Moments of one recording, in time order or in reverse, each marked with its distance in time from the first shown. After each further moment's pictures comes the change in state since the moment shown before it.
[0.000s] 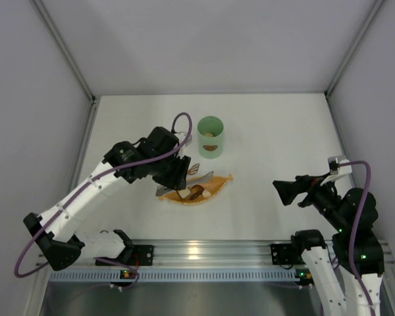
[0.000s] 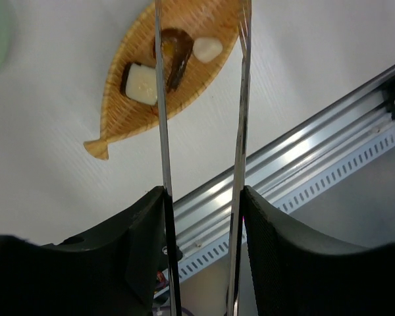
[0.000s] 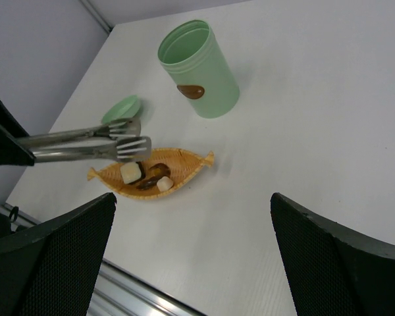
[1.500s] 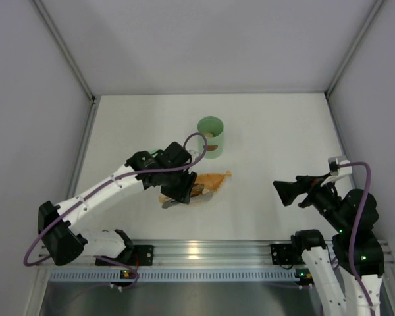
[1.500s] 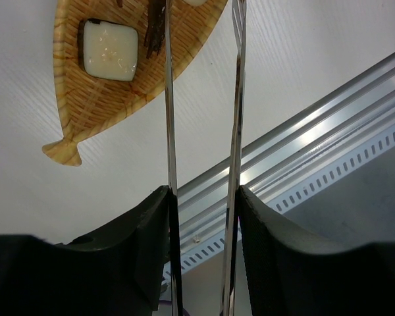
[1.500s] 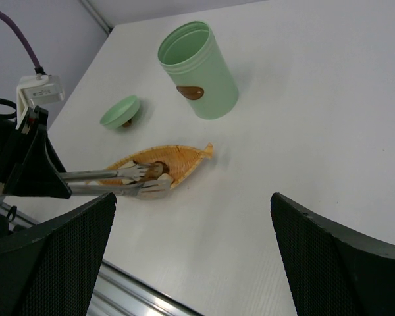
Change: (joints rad) left arm -0.055 0.042 -0.270 0.120 0.056 -0.026; right arm 0.000 -0.005 -0.001 0.000 0.001 -0.008
